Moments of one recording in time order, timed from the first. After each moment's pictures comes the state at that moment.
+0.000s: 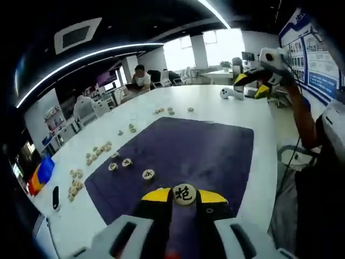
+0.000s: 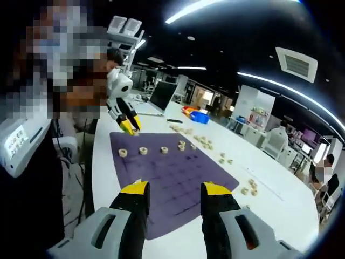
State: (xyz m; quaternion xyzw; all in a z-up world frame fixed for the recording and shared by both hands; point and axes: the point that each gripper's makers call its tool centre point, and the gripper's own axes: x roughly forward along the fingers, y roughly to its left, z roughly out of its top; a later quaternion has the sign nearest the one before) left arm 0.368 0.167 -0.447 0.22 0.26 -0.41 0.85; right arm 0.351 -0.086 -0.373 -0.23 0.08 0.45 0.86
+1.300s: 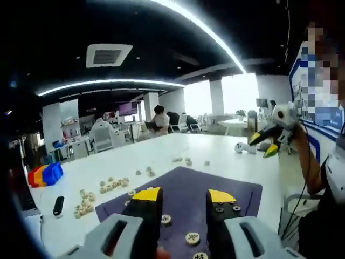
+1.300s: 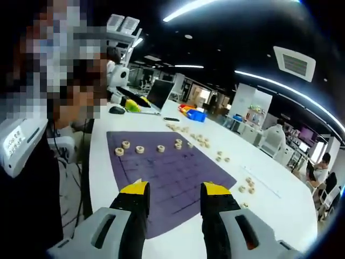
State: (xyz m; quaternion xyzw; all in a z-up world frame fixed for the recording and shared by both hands) left arm 0.402 0.159 -0.326 0.03 0.04 -0.39 0.92; right arm 0.356 -0.085 -0.372 -0.23 0.09 0.44 0.86
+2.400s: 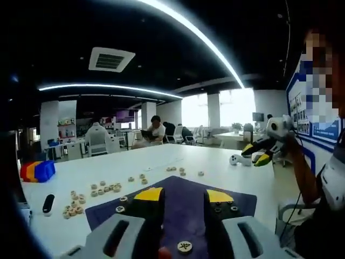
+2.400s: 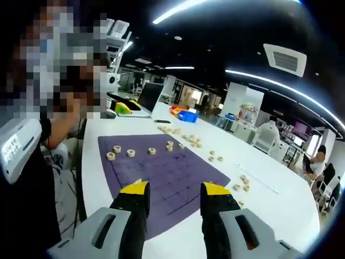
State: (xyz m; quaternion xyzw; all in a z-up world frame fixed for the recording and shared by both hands) left arm 0.402 0.151 -0.352 0.04 0.06 -0.40 0.91; right arm 0.368 -0.095 -0.367 -0.20 0.08 0.41 0.88
